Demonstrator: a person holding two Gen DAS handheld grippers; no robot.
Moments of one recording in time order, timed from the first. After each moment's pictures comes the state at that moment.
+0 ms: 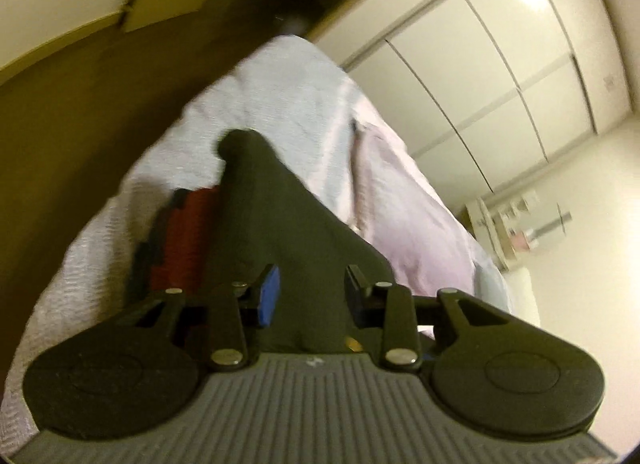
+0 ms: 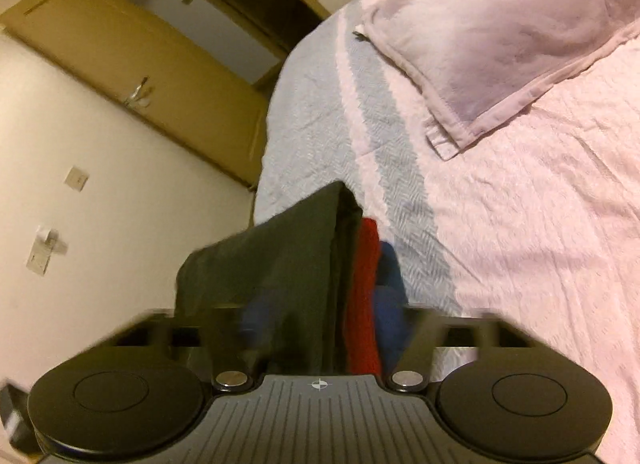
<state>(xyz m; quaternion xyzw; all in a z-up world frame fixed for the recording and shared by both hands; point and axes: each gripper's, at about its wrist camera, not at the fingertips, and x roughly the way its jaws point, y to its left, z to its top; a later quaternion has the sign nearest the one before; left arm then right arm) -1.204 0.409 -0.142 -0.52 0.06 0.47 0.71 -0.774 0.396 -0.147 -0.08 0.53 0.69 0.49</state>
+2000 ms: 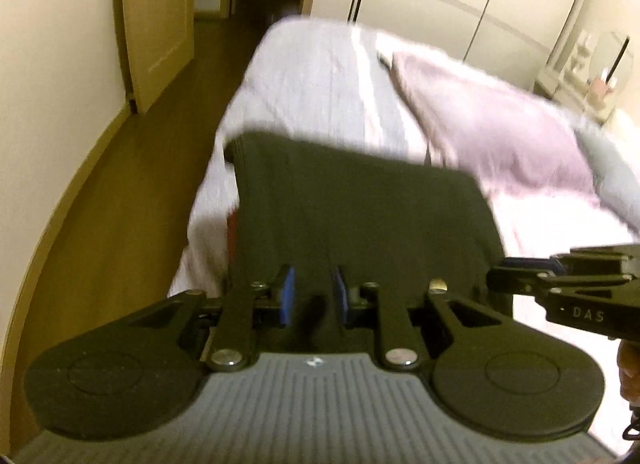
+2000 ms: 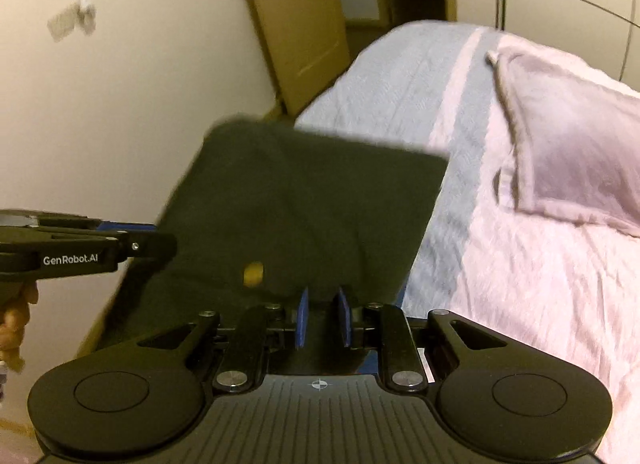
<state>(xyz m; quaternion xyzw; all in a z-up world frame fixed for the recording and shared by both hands) -1.144 0.425 -0.145 -0.32 0.27 0.55 0.72 -0.890 0.388 -0.147 -0.30 0.31 0.77 0.47</state>
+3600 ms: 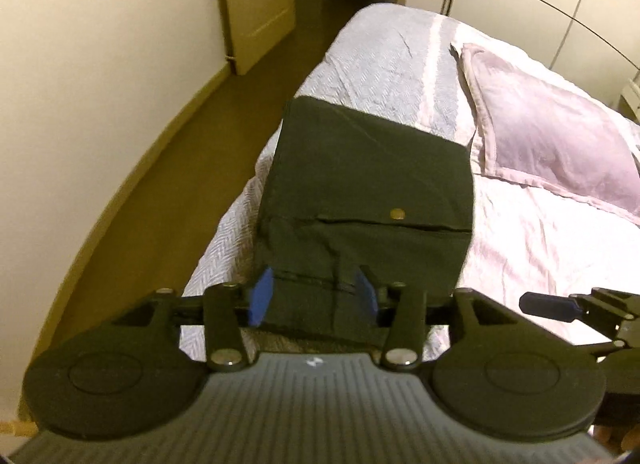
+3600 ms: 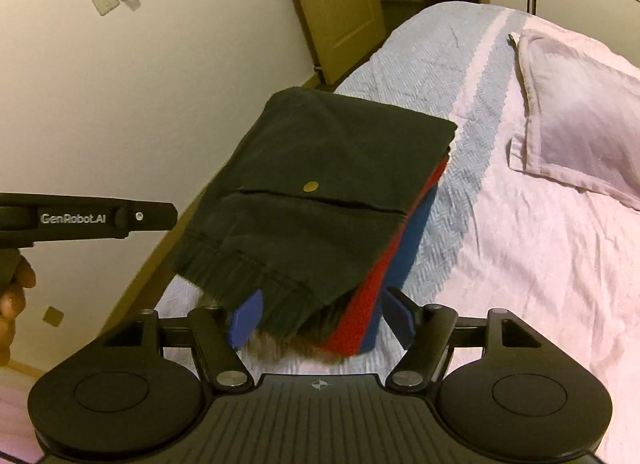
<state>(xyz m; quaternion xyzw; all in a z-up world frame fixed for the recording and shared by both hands) -1.061 0.307 -0.074 -0.36 0.31 0.66 0.58 -0.866 0.314 -0.114 -0.35 0.34 0.78 0.38</state>
